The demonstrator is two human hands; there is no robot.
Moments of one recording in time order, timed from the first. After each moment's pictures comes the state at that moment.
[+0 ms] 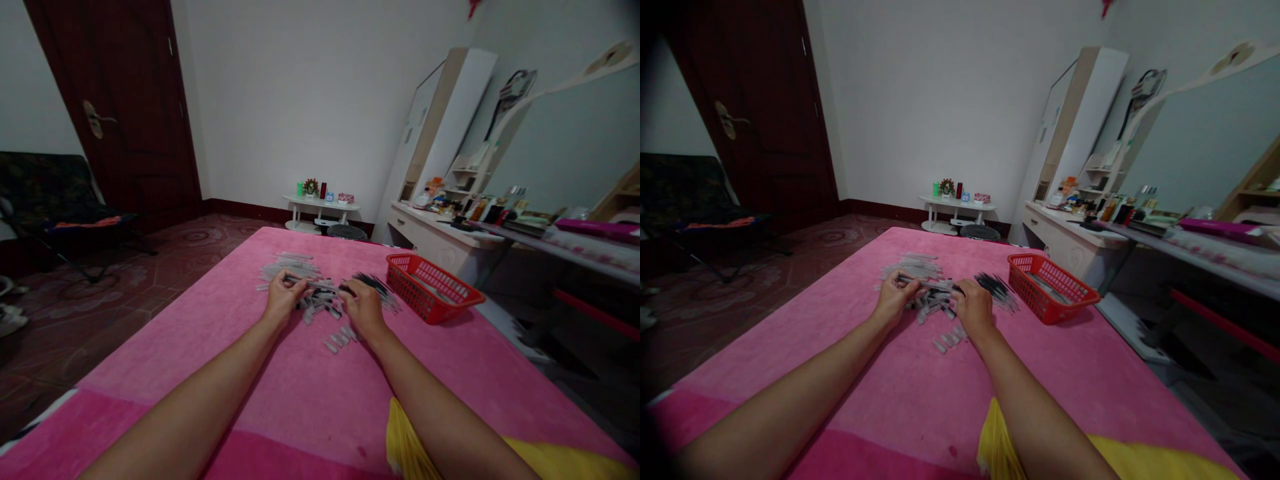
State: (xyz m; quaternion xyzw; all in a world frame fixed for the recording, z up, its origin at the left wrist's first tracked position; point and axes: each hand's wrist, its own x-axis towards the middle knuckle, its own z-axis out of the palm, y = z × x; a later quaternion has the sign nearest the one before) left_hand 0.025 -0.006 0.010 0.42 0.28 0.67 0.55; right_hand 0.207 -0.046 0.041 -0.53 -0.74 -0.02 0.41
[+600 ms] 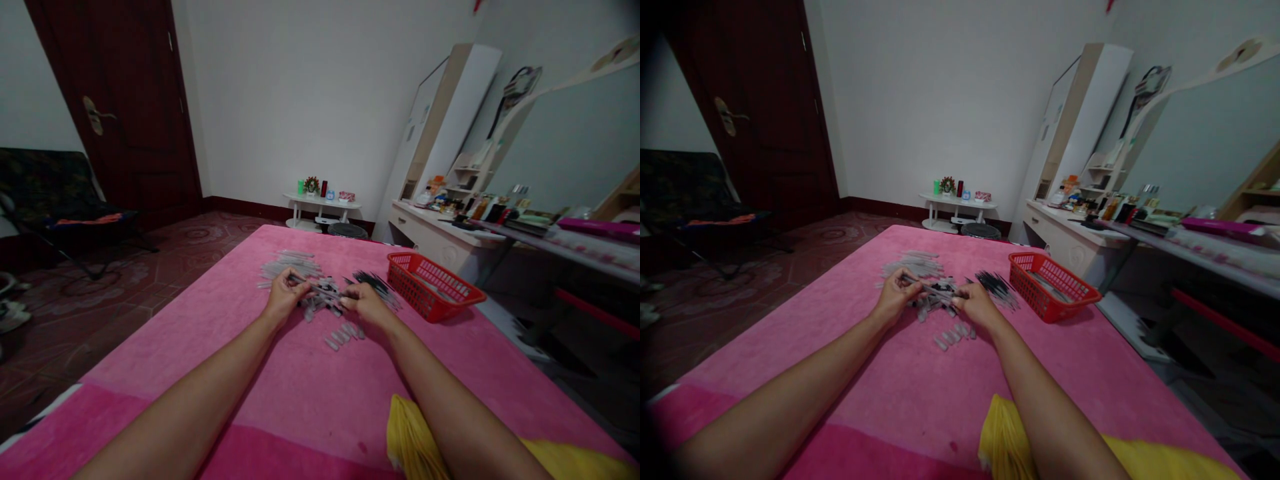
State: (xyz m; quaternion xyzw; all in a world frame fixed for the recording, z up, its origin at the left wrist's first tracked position) left_hand 0.020 -0.014 0.013 0.48 0.28 0.62 0.55; right_hand 0.217 -0.036 0.035 -0.51 -0.68 0.37 0.38
